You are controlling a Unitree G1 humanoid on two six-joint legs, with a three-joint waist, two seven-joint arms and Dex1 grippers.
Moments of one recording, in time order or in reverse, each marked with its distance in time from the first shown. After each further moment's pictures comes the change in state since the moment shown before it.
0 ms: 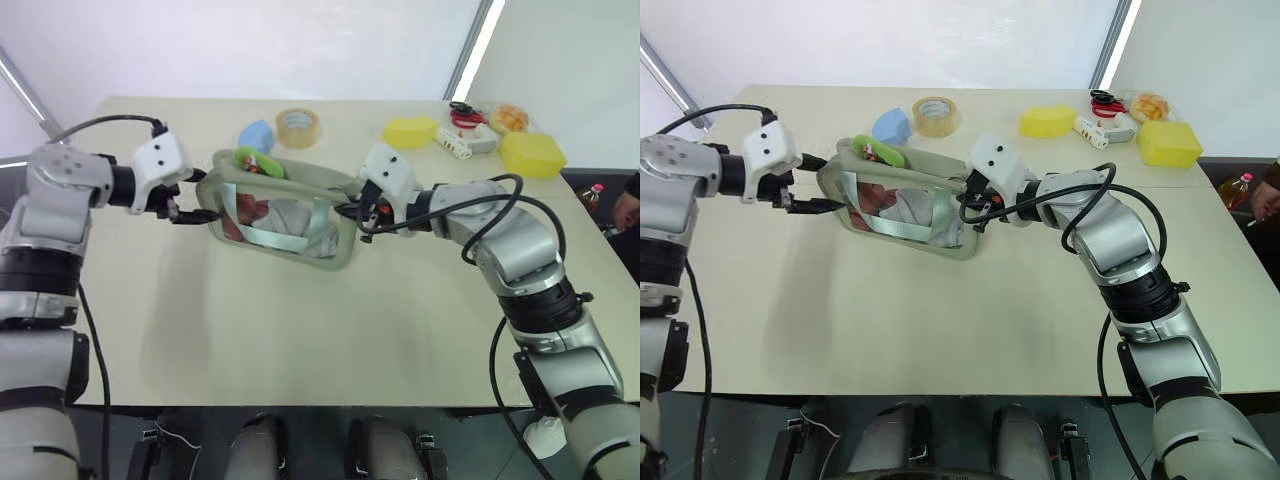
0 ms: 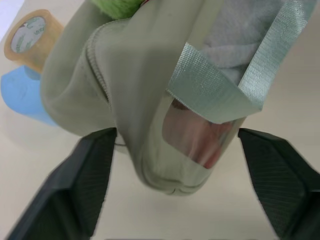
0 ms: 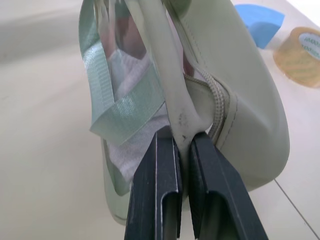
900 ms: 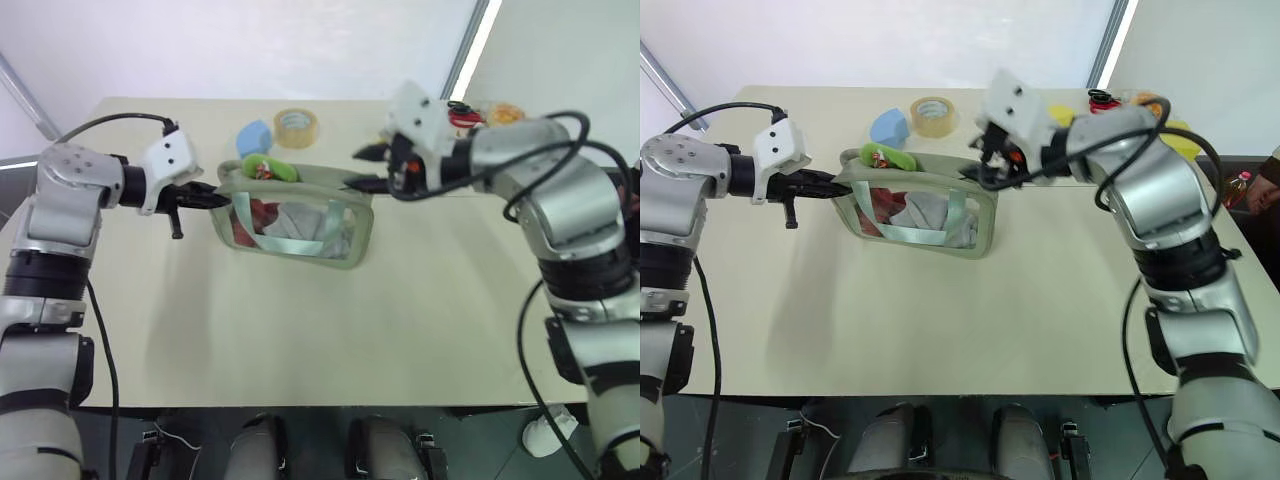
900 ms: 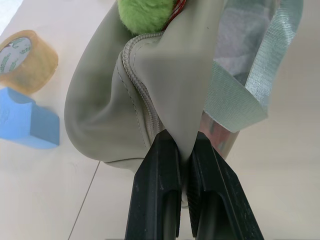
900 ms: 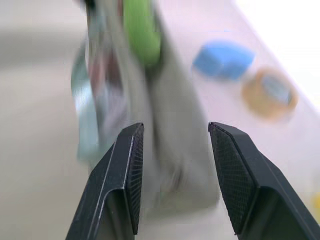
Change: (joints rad) left arm 0.022 -0.020 0.003 -0.119 -0.035 0.115 -0.017; right arm -0.231 -0.069 -0.033 0.037 0.029 -0.038 0.153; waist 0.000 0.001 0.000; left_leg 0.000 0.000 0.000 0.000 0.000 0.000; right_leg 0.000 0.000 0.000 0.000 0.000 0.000
